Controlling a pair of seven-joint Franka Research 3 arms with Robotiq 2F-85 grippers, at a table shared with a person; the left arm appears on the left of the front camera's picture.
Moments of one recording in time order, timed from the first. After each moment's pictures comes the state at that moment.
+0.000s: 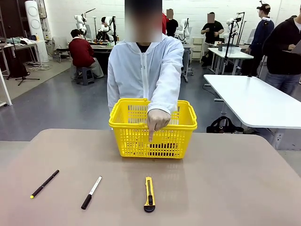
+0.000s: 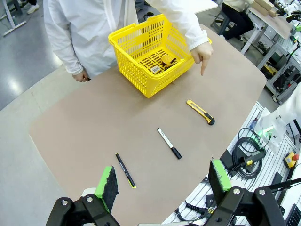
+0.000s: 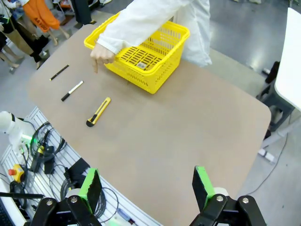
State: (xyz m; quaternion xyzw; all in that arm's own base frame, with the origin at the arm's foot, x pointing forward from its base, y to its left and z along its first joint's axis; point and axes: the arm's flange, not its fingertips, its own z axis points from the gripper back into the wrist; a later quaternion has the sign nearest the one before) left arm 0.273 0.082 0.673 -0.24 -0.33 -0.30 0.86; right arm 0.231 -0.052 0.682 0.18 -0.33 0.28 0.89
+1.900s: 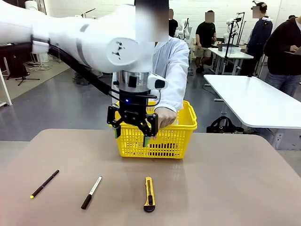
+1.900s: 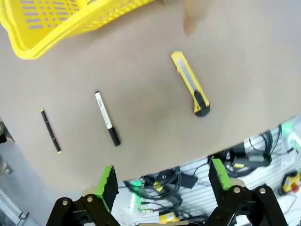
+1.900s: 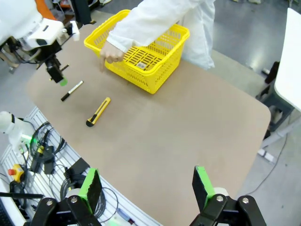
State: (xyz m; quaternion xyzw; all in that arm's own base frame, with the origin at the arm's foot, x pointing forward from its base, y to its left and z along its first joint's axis) left arm 0.378 -0.373 0.520 0.03 0.01 -0.18 0.98; right arm 0.230 -0.051 0.683 0.17 -0.33 0.28 0.89
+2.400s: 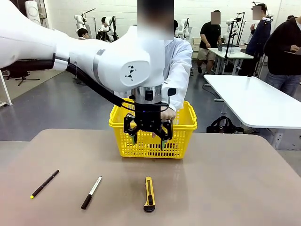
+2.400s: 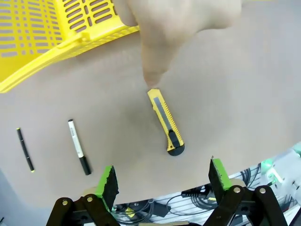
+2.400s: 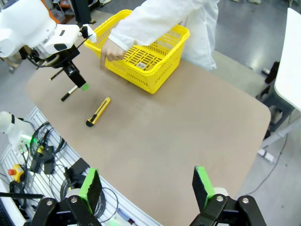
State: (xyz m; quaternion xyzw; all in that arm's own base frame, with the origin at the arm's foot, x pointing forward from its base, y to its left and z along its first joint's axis) left arm 0.391 -0.407 0.486 -0.01 -0.04 -0.12 0.99; right arm 0.230 -0.051 0.683 0.17 -0.33 0.28 0.89
